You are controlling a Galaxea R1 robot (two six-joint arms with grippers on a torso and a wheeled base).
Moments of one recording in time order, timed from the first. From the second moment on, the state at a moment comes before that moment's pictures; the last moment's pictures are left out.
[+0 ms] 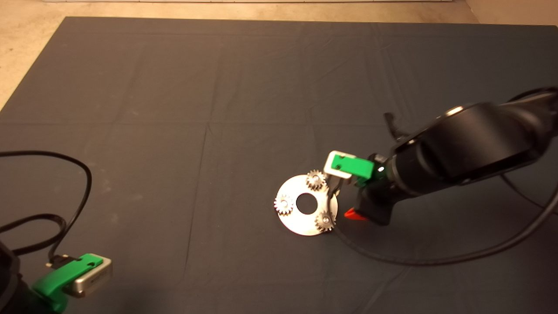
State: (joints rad) left arm -0.40 1.85 -0.33 -0.15 1.53 -1.23; right arm 0.40 2.44 -0.66 -0.39 -1.52 0.84
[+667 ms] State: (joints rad) left arm -0.40 1.74 -0.33 -0.15 1.53 -1.27; right arm 0.44 1.98 -0.46 -0.11 -1.53 1.42
